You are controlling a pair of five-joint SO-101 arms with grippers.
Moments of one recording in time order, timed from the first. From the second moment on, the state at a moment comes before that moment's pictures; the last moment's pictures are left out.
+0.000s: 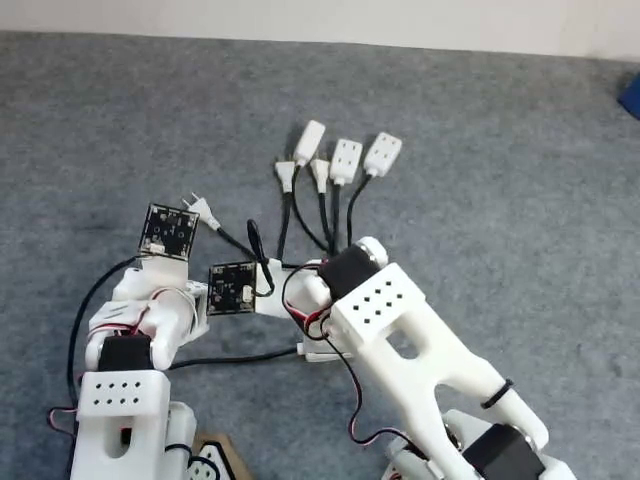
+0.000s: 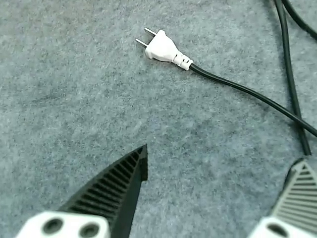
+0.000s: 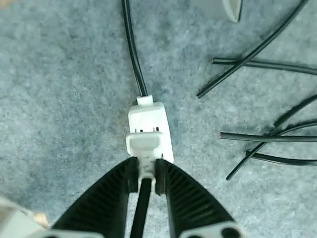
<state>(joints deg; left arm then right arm) -9.6 -67.0 79.7 44.1 -13.4 -43.9 -21.9 29.1 80.6 55.2</state>
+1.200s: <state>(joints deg) -9.6 -67.0 79.7 44.1 -13.4 -42.9 -17.9 30.1 77.8 57.8</state>
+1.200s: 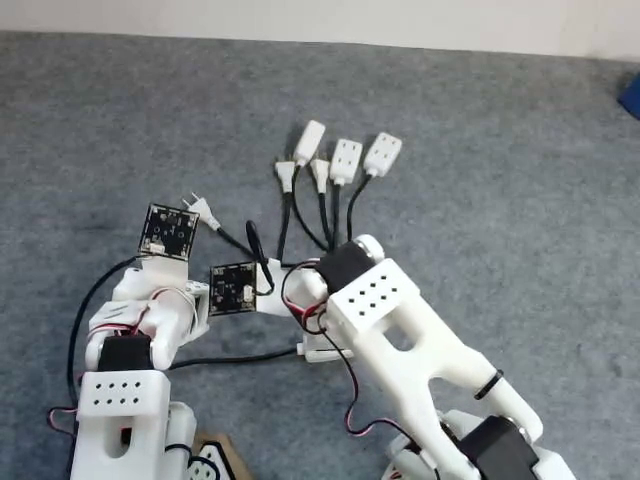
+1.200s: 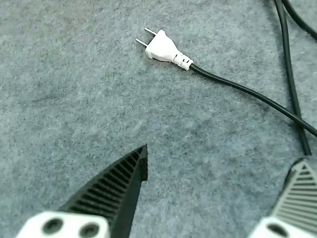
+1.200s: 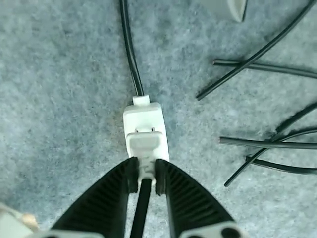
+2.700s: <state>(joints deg) -9.6 -67.0 79.7 44.1 -13.4 -40.4 -17.8 47.2 62.9 53.2</state>
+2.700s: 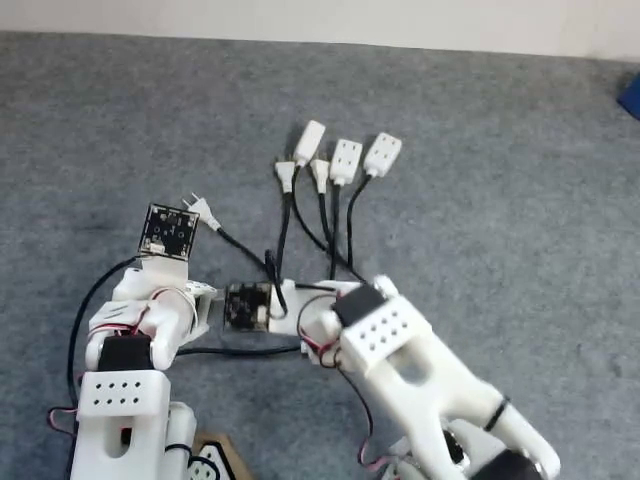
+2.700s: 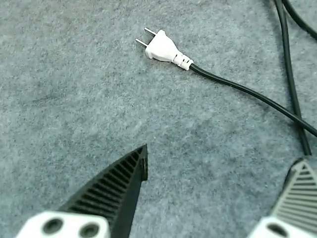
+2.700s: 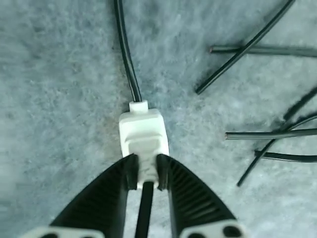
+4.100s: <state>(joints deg) 17.1 -32.2 55.1 64.6 -35.7 5.6 -17.4 49.7 62.7 12.4</state>
